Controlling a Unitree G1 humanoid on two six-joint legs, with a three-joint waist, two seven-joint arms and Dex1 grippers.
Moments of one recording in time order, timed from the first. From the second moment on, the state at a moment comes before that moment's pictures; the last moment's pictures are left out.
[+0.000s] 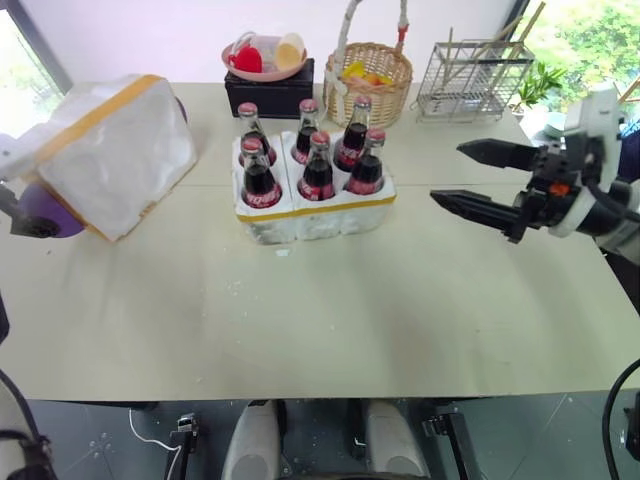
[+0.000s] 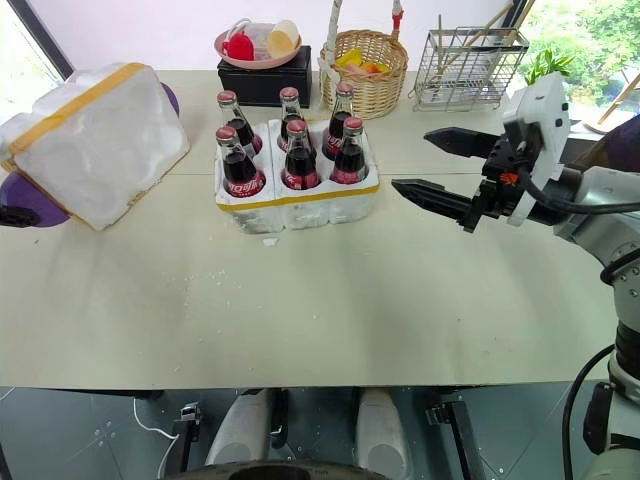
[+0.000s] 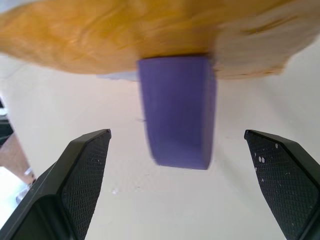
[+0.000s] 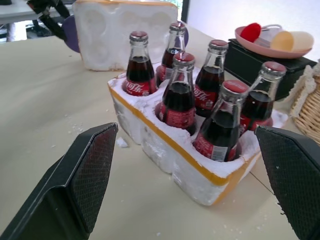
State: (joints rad) left arm -1.33 1.12 -0.22 1.38 0.46 0.26 -1.16; right arm -0.50 -0.93 -0.33 -0.40 0.85 0.83 0.81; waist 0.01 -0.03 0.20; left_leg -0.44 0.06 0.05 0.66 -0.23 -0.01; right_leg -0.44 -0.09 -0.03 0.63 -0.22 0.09
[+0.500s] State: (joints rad) left arm -1.36 1.06 -0.18 1.38 0.43 0.31 -1.12; right arm -0.49 -0.92 -0.32 -0.42 0.85 0.83 0.78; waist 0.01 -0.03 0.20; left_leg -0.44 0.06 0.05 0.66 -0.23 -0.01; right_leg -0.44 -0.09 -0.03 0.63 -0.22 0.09
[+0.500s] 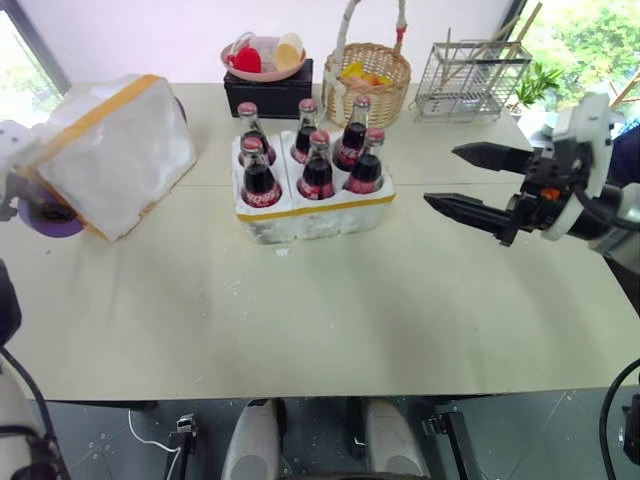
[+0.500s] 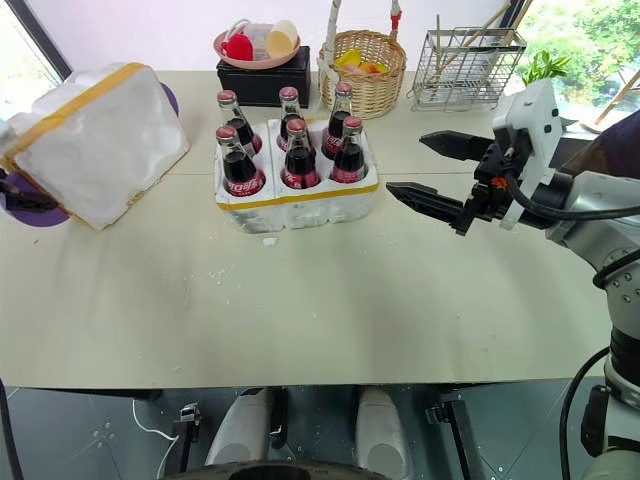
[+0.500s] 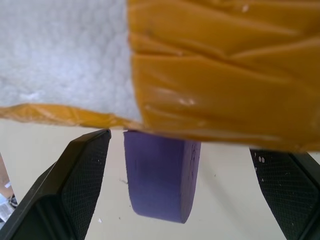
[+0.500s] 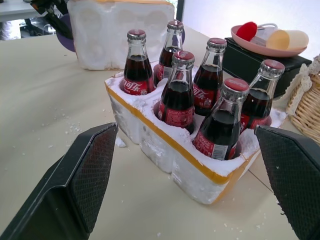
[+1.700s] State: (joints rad) left arm -1.17 0.96 -0.03 0.92 0.22 -0.24 -0.96; right arm -0.40 -0.96 -0.40 -0.45 0.91 0.87 0.76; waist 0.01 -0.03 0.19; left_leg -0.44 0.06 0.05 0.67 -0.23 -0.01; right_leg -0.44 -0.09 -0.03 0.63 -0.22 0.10
